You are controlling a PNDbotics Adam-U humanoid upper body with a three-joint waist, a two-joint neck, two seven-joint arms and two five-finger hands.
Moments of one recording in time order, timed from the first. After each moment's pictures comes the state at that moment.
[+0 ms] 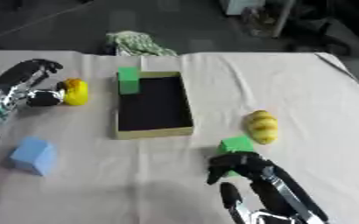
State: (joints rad) left arm -0.97 0.47 -0.22 -0.91 -0.86 0.12 -0.18; right arm -0.07 -0.18 0.20 -1.98 0.00 -0.33 0.40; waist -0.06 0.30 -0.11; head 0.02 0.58
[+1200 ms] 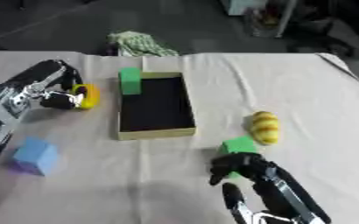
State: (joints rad) left arm -0.97 0.47 -0.26 -1.09 -0.74 0.00 -0.19; right arm -0.08 -0.18 0.20 -1.98 0.00 -0.33 0.40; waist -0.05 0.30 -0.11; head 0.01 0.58
